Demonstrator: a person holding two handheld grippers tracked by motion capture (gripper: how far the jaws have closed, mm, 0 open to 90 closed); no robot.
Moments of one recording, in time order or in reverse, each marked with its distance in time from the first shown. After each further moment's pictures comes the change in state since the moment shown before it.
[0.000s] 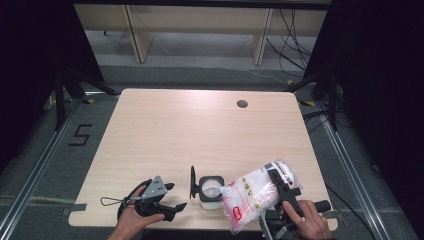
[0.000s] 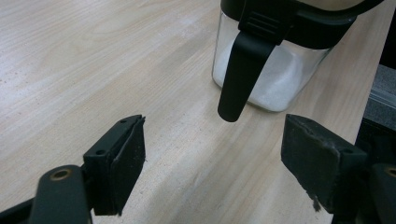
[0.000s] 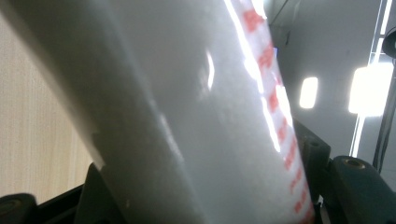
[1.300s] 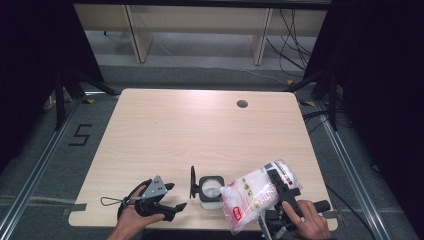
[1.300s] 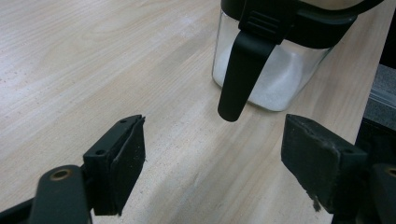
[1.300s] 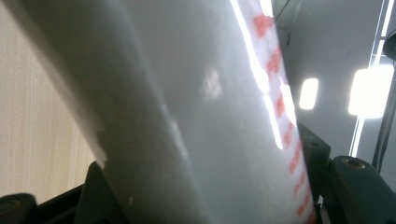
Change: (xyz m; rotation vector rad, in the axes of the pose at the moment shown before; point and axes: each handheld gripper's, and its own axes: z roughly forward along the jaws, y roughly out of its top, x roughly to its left) left arm 0.000 0.000 0.000 0.002 0.000 0.005; right arm 0.002 0.000 0.001 0.002 0.005 -0.013
